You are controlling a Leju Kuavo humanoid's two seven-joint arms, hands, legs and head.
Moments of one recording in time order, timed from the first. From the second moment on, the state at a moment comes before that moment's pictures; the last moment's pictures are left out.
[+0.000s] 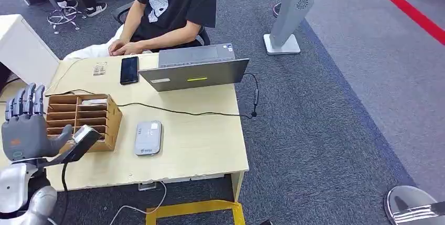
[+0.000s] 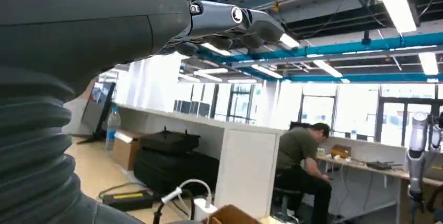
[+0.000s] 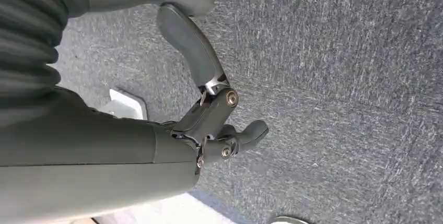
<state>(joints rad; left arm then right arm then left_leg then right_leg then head) -0.27 0.26 -0.20 -1.32 -1.17 0.42 0.01 -0.17 0.11 1.54 -0.11 -1.21 -0.68 0.00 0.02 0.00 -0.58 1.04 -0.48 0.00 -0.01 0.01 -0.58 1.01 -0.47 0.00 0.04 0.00</state>
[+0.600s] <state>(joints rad) -0.15 0.19 -0.20 -1.30 -1.04 0.42 -0.02 -0.17 0.11 1.54 -0.11 -1.18 -0.68 0.03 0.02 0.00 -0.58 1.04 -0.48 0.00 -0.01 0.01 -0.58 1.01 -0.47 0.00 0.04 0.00</state>
